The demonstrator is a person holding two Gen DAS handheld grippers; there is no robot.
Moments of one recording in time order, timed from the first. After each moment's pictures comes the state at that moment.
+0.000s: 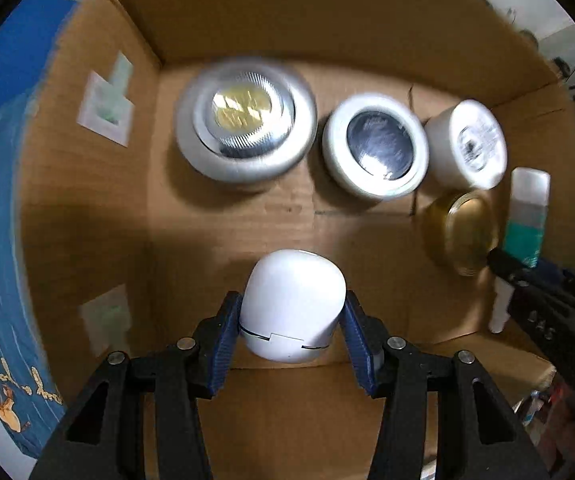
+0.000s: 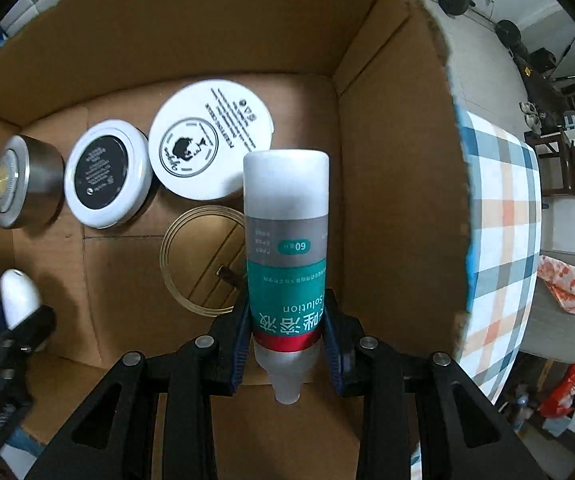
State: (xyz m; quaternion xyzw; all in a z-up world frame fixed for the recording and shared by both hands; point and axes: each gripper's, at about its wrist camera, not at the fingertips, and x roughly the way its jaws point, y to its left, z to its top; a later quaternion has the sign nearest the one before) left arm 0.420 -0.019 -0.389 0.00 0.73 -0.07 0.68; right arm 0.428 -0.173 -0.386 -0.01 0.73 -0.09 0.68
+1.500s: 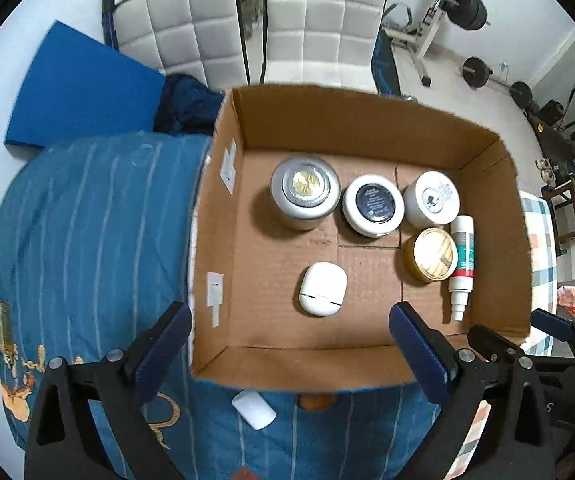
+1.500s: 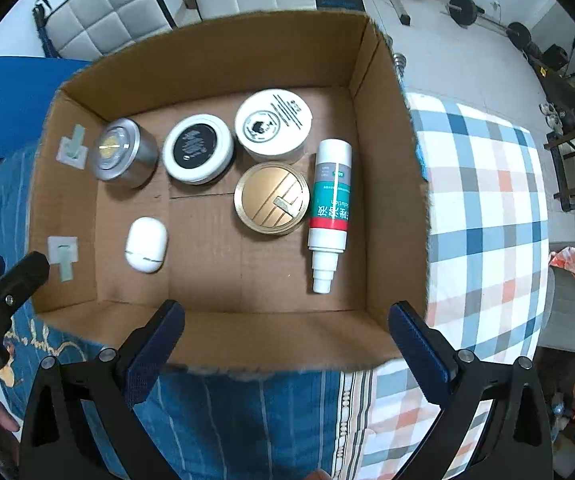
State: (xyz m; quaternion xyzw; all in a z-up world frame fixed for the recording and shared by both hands) left arm 0.357 0.028 -0.265 0.00 0.60 -0.04 0.80; right arm 0.349 -0.152 -0.306 0.05 0.68 -0.03 0.73
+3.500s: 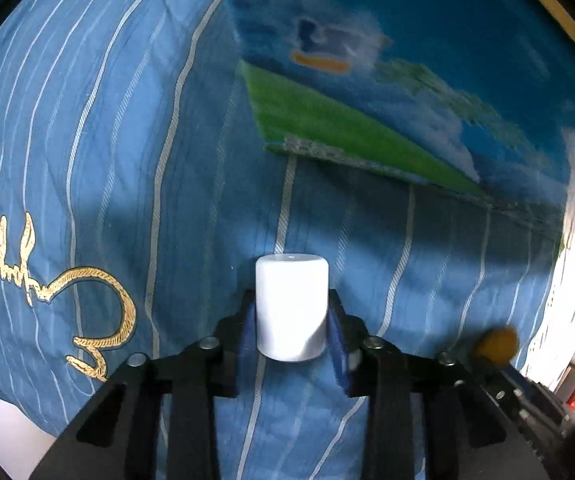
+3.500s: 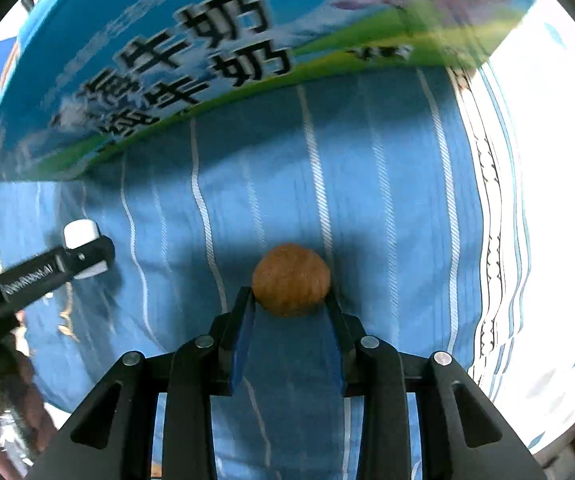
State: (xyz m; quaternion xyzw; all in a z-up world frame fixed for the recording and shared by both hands) left arm 0.277 0.073 -0.446 -0.05 0.73 0.01 0.68; right arm 0.209 -0.107 -0.442 0.18 0.73 0.00 0.66
